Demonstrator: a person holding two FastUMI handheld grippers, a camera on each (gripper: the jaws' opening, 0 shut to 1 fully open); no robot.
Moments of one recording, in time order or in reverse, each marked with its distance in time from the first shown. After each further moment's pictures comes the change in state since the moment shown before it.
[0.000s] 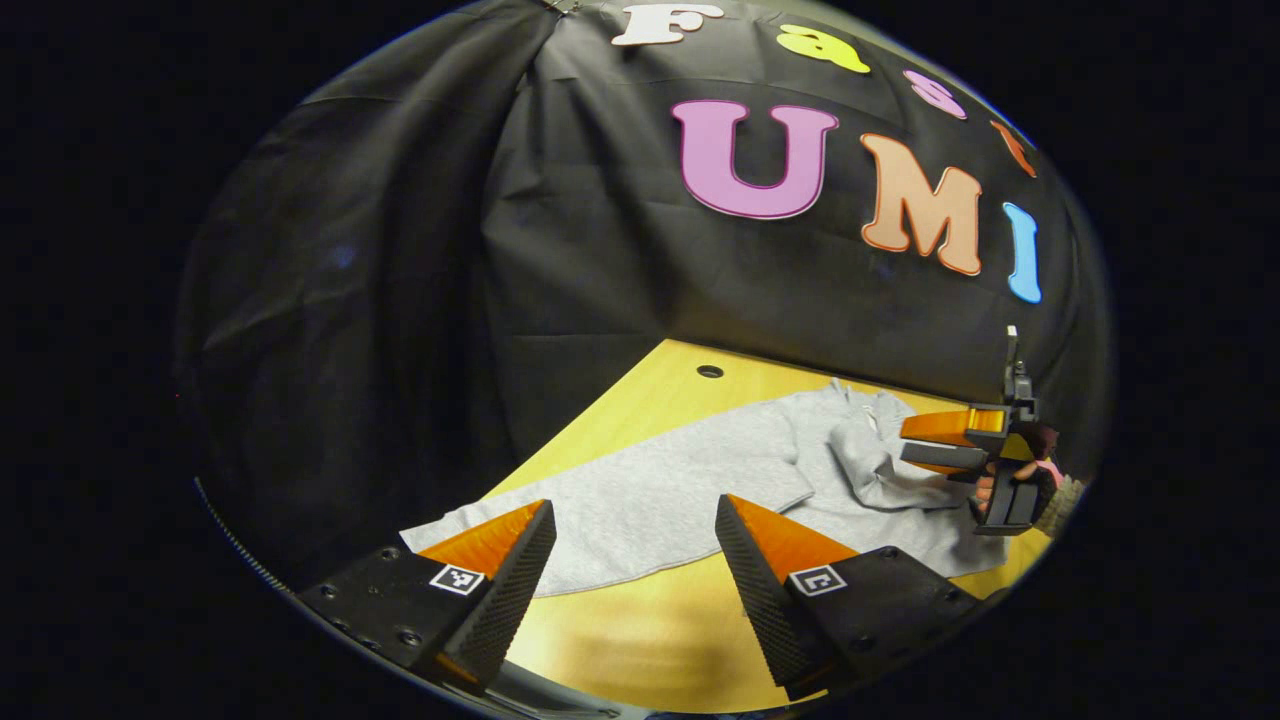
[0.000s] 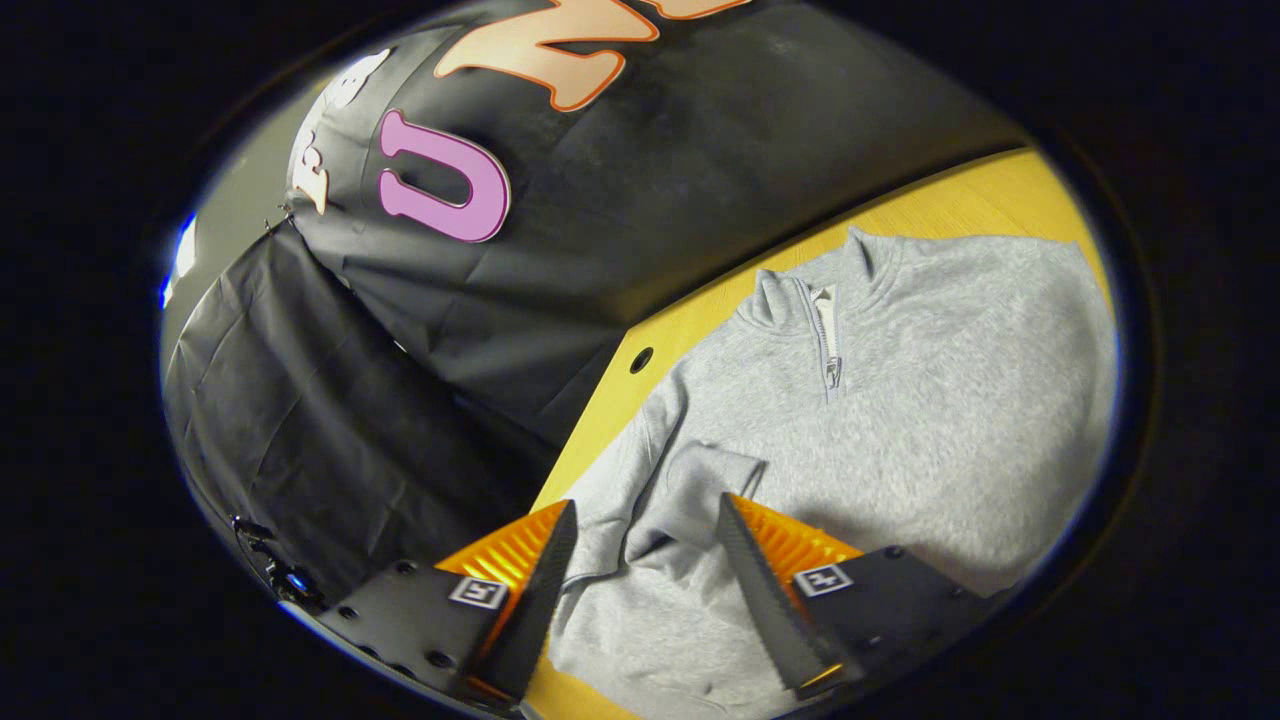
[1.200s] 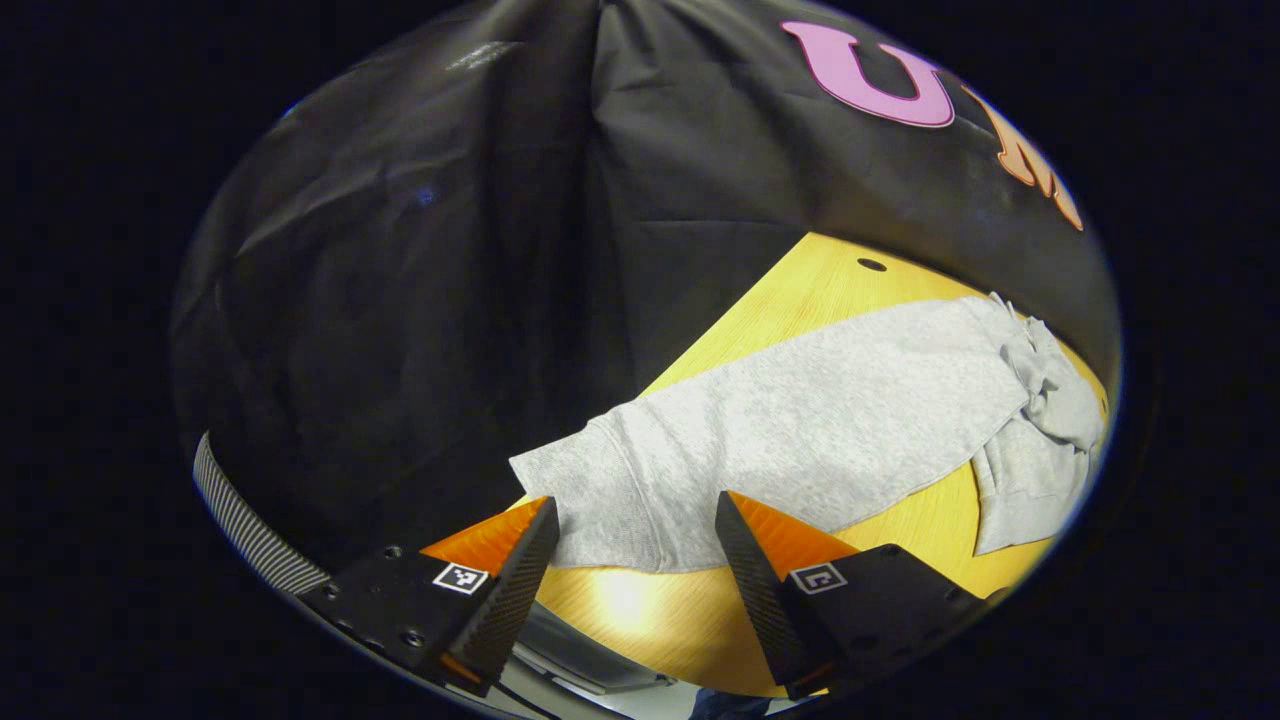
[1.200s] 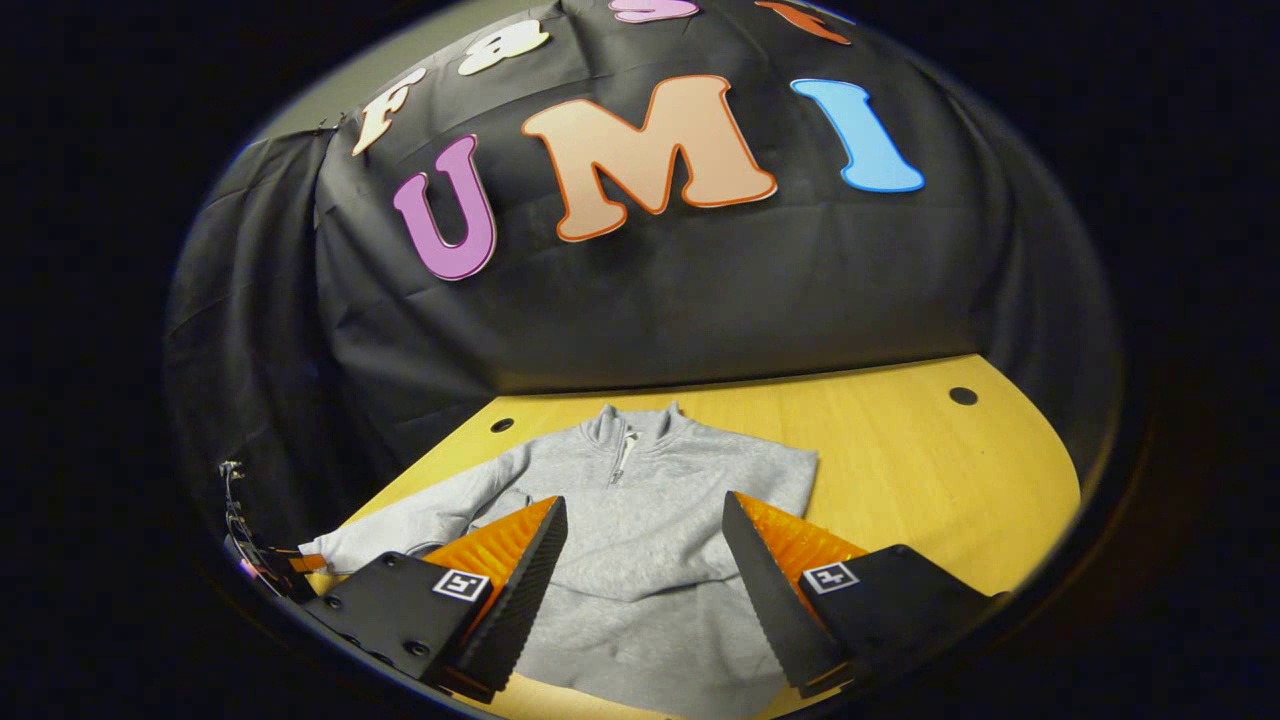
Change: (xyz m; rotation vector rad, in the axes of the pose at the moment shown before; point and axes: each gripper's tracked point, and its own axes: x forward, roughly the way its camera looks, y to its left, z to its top) left arm 0.040 0.129 -0.110 -0.009 0.278 0.276; right arm -0.211 -0.042 0.071 -0.374 -0.330 -0.451
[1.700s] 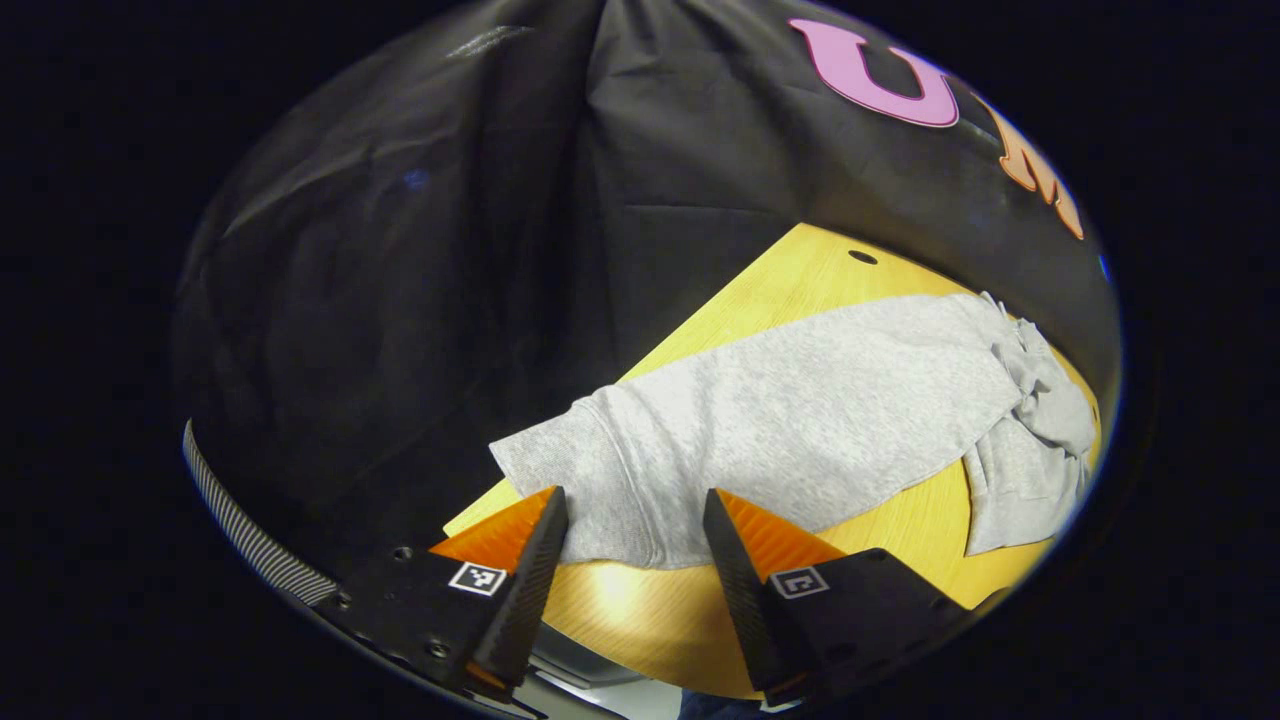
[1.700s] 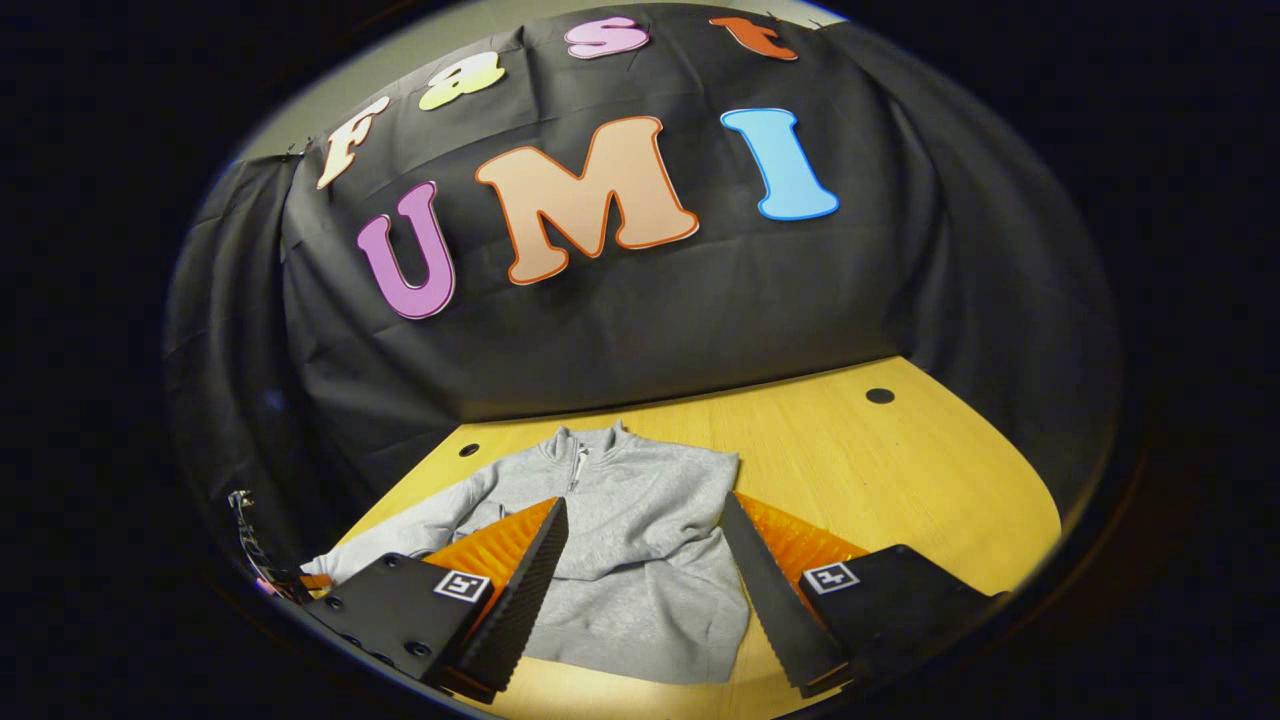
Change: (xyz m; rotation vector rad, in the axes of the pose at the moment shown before) left arm 0.003 -0.012 -0.006 -0.009 0.025 -0.066; right arm -0.075 -0.036 0.017 0.045 -0.067 -0.137
